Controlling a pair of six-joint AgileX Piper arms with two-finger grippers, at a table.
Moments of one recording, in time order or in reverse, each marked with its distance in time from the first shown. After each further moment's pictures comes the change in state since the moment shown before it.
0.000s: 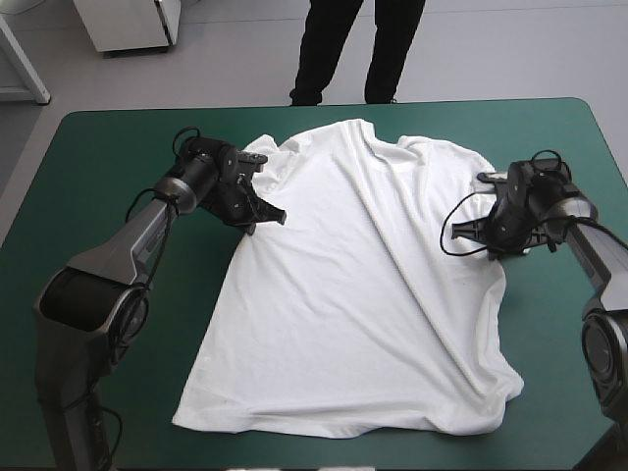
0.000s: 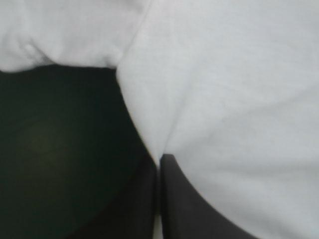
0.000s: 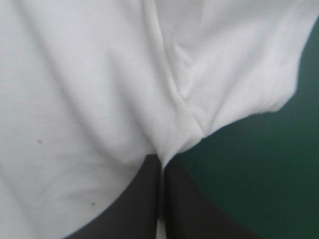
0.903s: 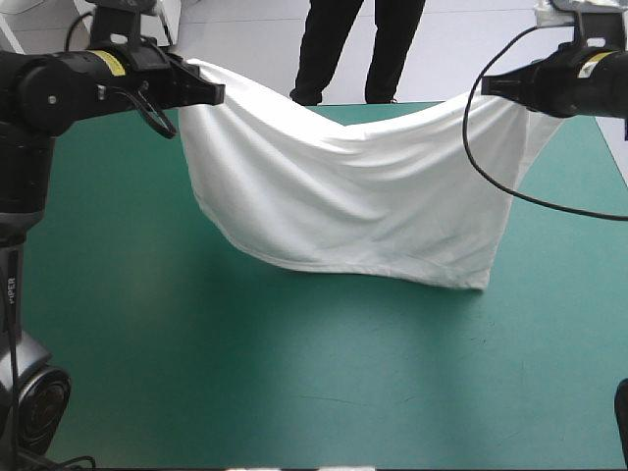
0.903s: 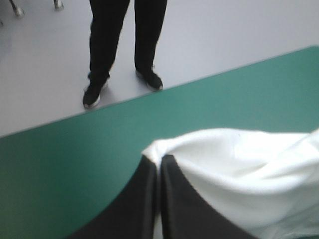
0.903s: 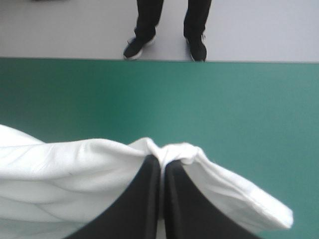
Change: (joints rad) left arm 0.000 -0.393 -0.579 0.002 0.121 0.058; right arm 0.003 -0.221 -0.782 0.130 0.213 -0.084
